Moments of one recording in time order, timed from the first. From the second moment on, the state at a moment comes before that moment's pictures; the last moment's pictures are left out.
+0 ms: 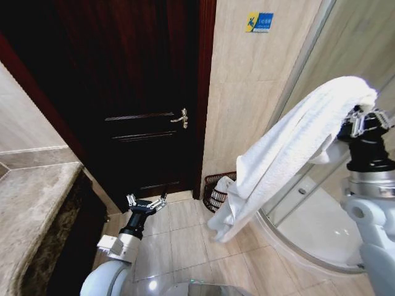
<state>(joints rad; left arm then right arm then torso) 1.81 -1.48 -0.59 -2.42 -0.20 0.02 0.13 -1.21 0.86 0.98 2.18 0.77 0.33 -0.18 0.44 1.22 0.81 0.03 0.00</state>
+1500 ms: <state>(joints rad) 1.81 -1.48 -0.59 -2.42 -0.20 0.02 0.13 -1.21 0.77 1.10 2.22 0.89 0.32 -0.23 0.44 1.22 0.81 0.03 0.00</state>
